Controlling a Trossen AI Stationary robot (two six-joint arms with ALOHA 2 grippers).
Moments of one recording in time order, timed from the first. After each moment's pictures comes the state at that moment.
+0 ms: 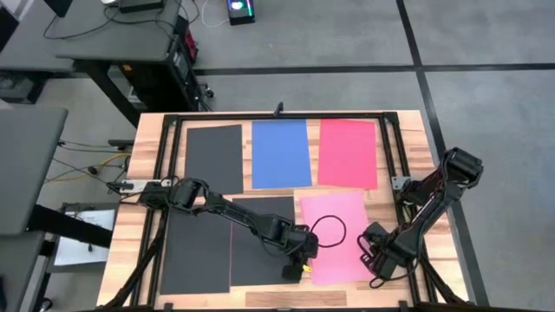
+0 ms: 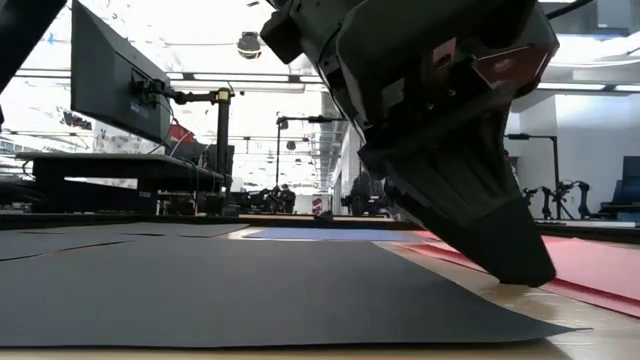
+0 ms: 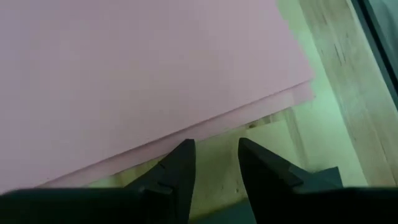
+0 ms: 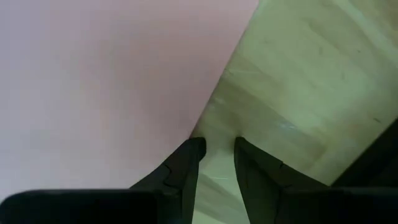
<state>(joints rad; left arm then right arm) -0.33 2.35 1.77 -0.35 0.14 -0.17 0.94 1.60 0.77 -0.78 -0.04 1.90</state>
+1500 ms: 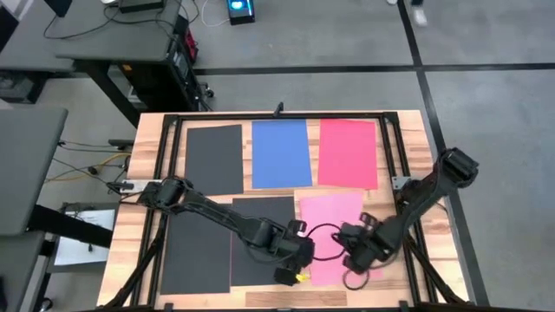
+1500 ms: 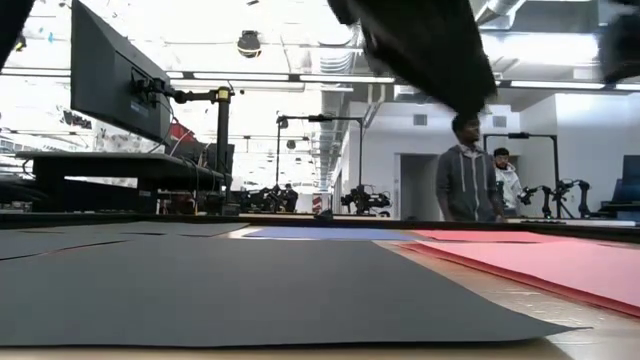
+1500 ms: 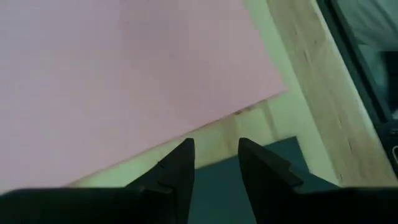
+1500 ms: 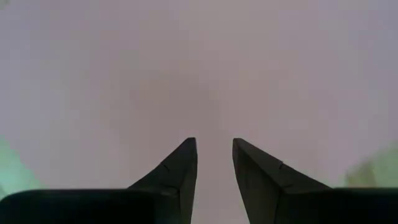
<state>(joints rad) -0.41 2.18 1.91 -0.68 -0.19 -0.05 0.72 1.60 0.95 -0.79 0.25 1.15</state>
